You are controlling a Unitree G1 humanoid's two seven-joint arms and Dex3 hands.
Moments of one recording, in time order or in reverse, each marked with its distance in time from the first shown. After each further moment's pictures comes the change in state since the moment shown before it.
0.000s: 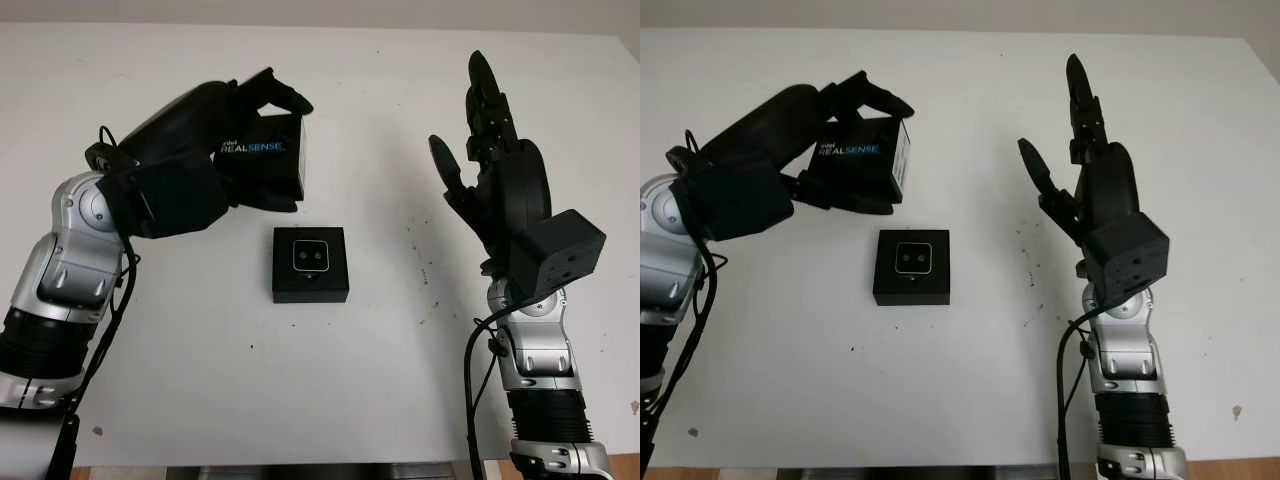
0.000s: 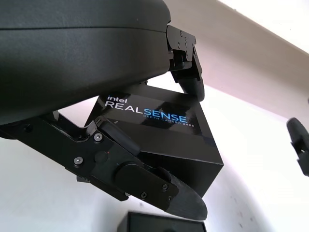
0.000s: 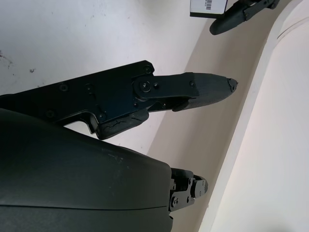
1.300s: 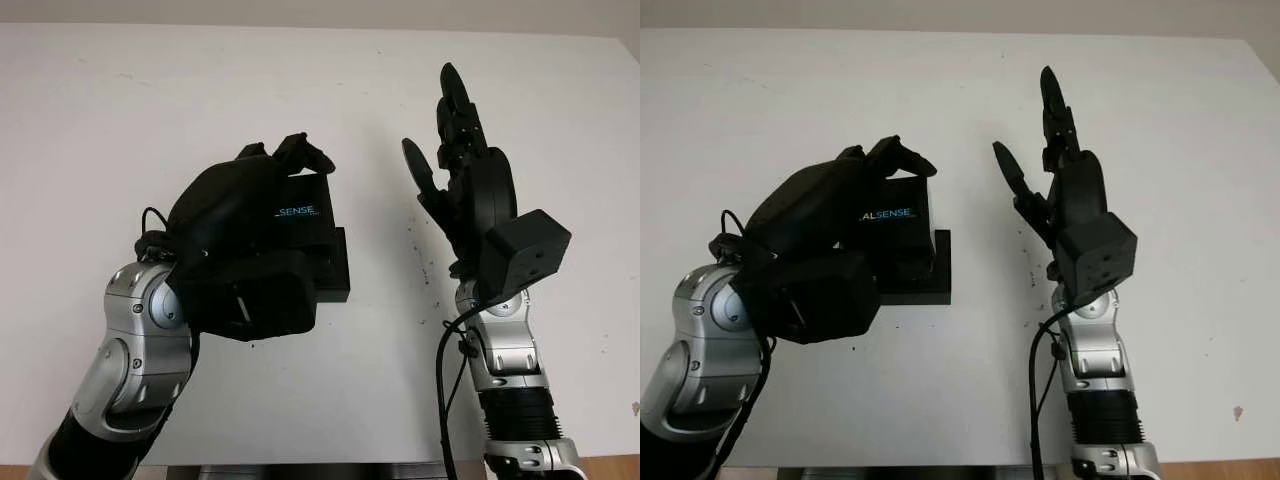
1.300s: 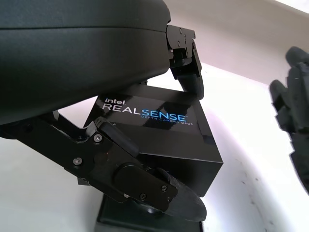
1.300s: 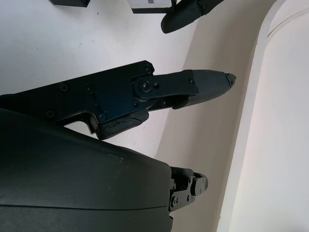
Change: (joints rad) left arm 0.243 -0.211 -0.163 -0.445 0.467 0.361 -0.047; right arm -0.016 0.089 0.042 0.048 0.021 0.001 -0.046
